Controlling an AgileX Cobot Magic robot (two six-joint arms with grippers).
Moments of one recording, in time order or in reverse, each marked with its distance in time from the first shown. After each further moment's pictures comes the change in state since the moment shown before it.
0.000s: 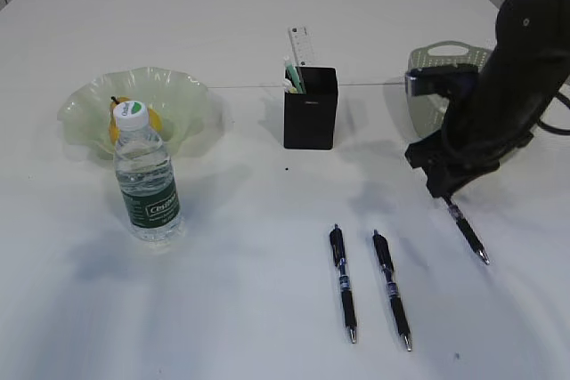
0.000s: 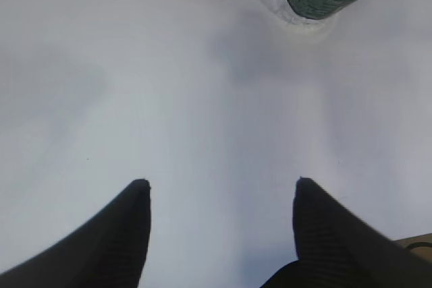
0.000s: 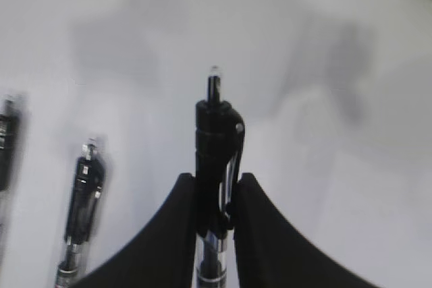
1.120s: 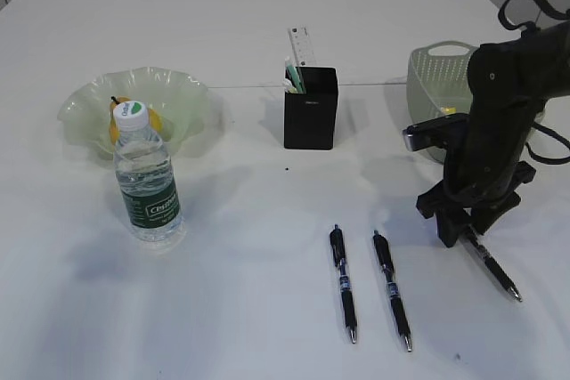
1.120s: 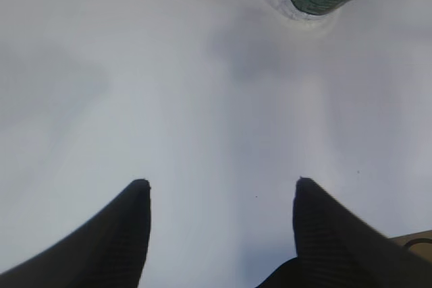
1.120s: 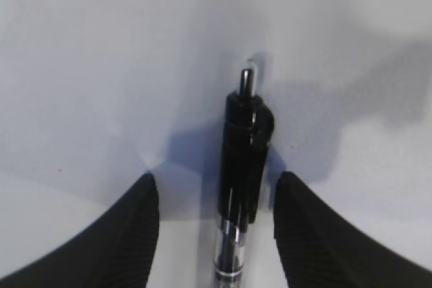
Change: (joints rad) left arm 0.000 0.000 0.000 0.002 0.010 0.000; right arm -0.005 0.160 0.000 -0.182 0.055 0.071
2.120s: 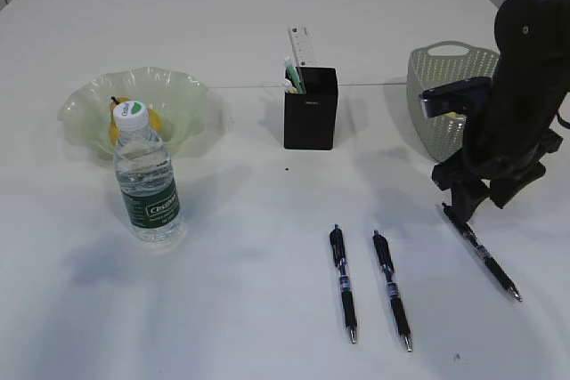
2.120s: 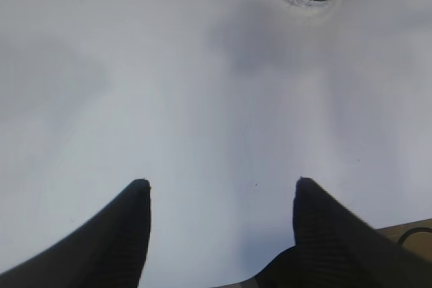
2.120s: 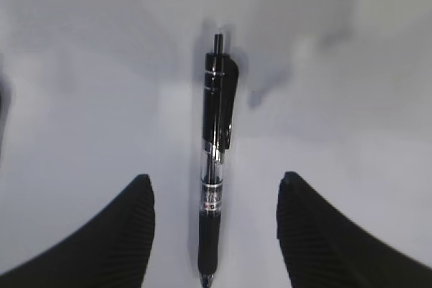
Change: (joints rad) left arm 0.000 0.000 0.000 0.000 0.026 0.000; right arm 0.000 -0.138 0.000 -0.015 0.087 0.012
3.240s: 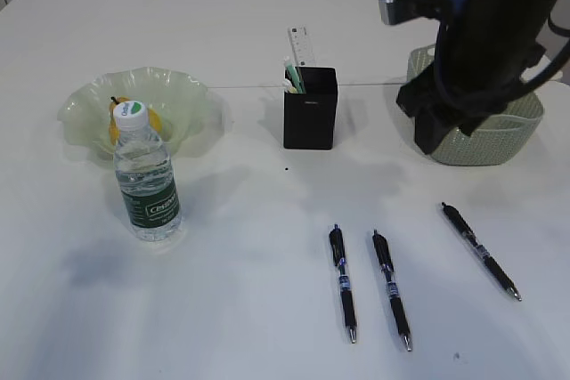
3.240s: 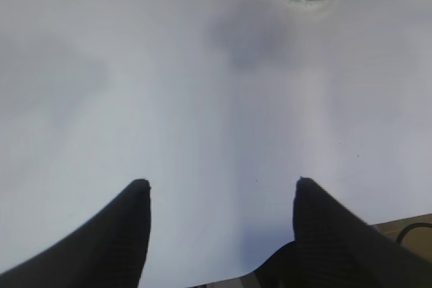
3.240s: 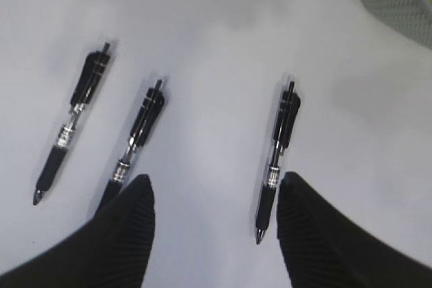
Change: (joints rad) left arm 0.000 0.000 0.000 0.000 0.010 0.000; right arm 0.165 -0.181 -0.145 0.020 0.186 0.012
